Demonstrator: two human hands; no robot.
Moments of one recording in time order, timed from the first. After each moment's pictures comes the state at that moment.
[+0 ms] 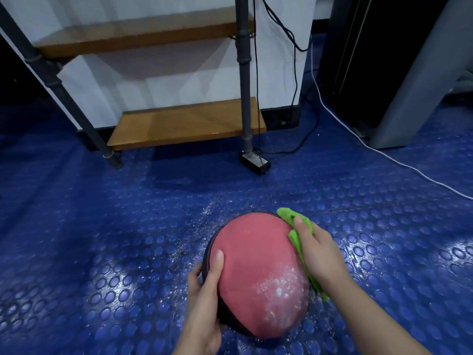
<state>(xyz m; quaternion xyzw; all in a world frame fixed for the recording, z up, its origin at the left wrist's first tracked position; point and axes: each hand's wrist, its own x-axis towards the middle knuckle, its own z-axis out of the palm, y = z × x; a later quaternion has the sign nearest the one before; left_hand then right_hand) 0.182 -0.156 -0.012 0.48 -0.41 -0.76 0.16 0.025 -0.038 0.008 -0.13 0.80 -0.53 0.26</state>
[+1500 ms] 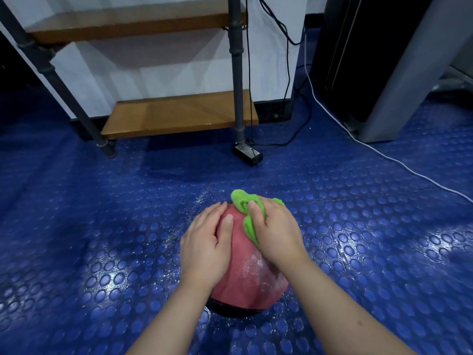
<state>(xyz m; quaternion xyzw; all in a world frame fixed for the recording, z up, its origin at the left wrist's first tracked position) 0.151 -0.174 0.003 0.32 -0.85 -0.35 0.22 0.044 -0.073 0.019 -0.29 0.88 -0.37 0.10</state>
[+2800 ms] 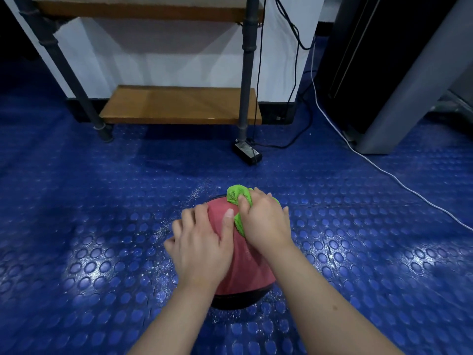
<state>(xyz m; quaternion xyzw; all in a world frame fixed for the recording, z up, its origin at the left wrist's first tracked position) 0.149 -0.154 0.010 0.46 -0.85 -0.21 0.17 0.042 -0.100 0.035 -0.26 0.91 -0.26 0.17</state>
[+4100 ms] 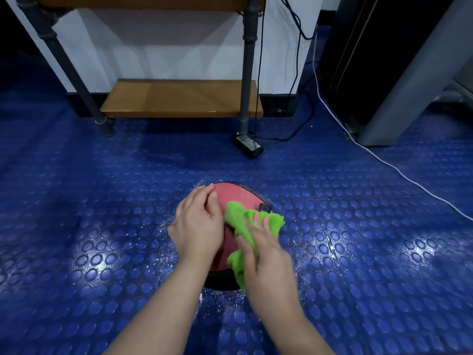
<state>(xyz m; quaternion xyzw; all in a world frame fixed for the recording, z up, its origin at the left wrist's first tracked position) 0.138 -0.178 0.010 0.47 -0.79 -0.33 0.22 0.121 -0.042 0.029 -0.31 0.83 -0.44 0.12</state>
